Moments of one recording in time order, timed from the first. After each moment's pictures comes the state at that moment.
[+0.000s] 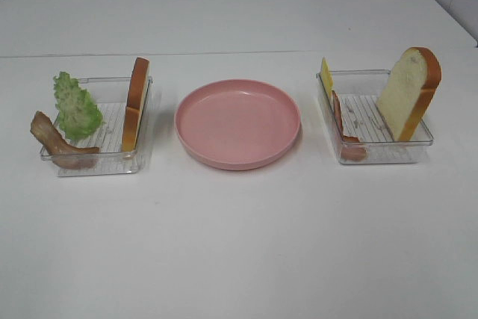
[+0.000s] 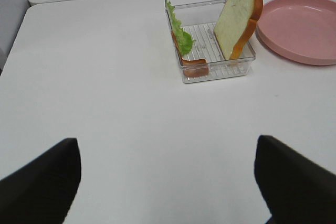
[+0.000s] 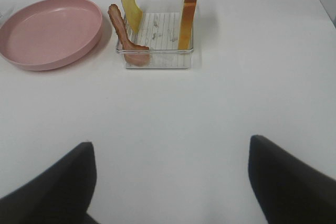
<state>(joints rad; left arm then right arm) -0.01 0.00 -0.50 -0.06 1.05 0.07 0.00 0.00 -0.50 0.06 1.07 -0.04</state>
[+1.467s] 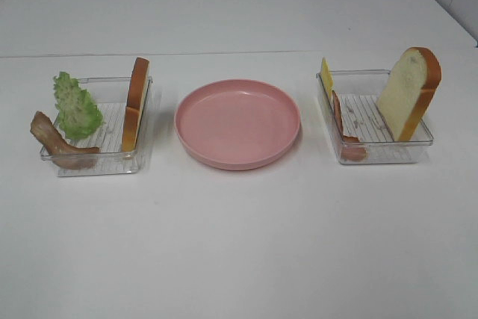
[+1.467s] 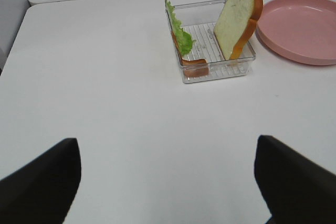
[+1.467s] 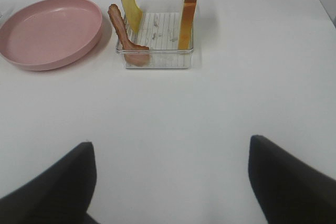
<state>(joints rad) -0.01 0.00 -0.50 -0.06 1.05 0.07 0.00 0.00 -0.50 0.06 1.07 -0.04</state>
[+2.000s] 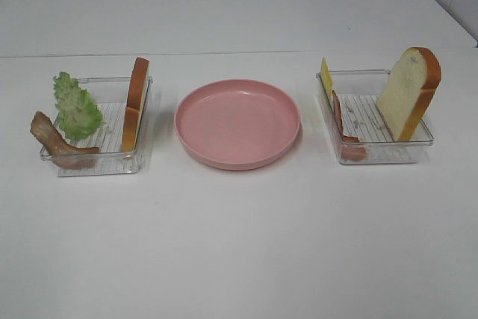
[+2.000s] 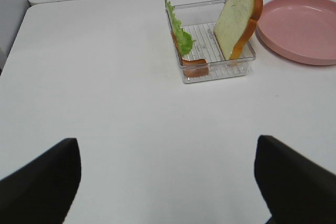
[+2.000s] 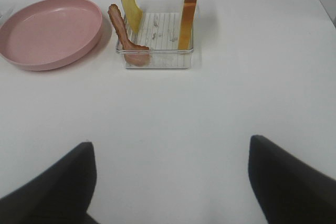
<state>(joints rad) -0.01 0.00 -0.50 -0.06 1.05 0.07 0.00 0.00 -0.50 0.06 1.07 -0.04</state>
